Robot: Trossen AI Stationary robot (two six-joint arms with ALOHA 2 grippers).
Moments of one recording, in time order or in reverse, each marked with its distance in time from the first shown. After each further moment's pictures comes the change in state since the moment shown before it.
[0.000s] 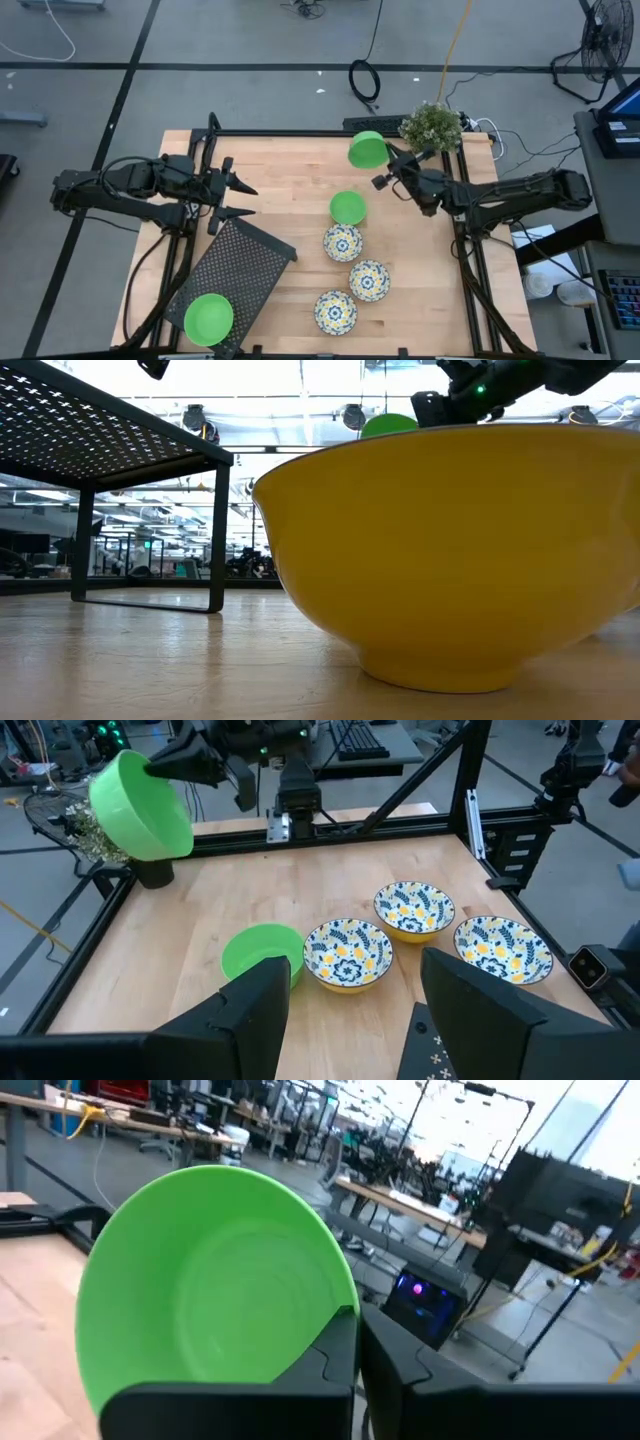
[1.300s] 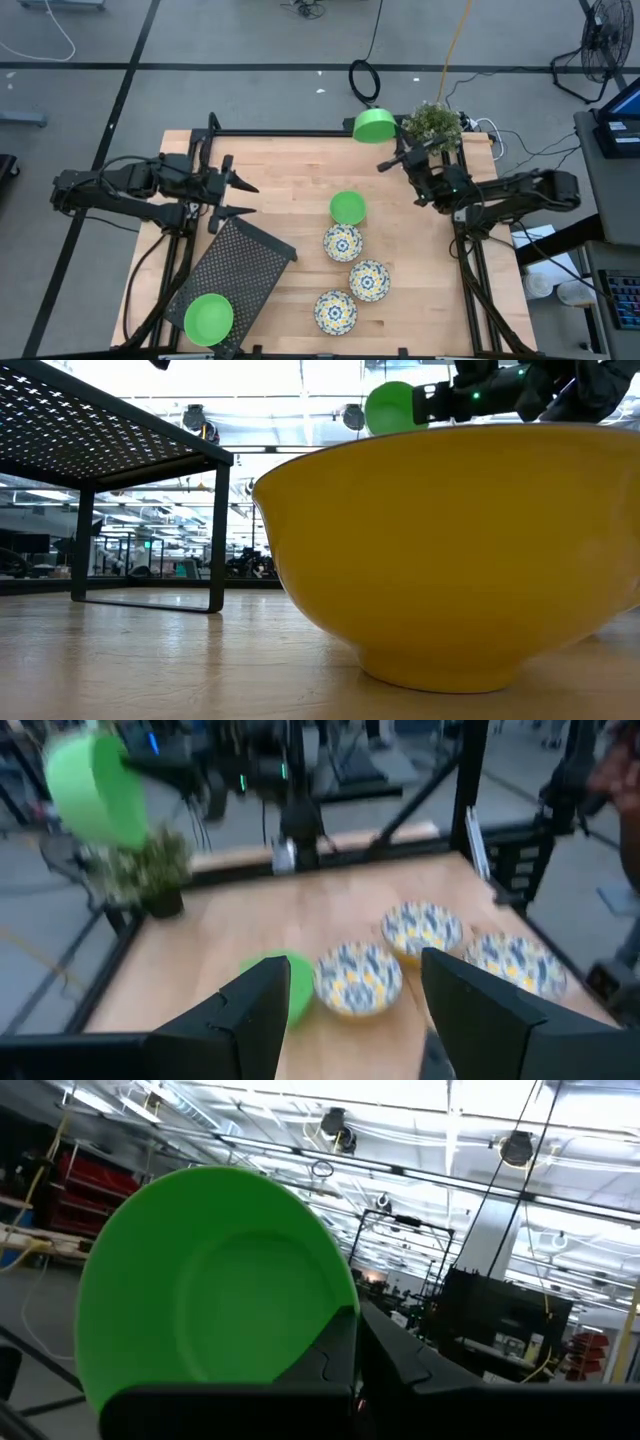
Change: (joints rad) left arm 0.000 0.000 0.000 0.080 0.000 0.053; right arm -0.133 0.143 -0.150 0.926 -0.194 -0.493
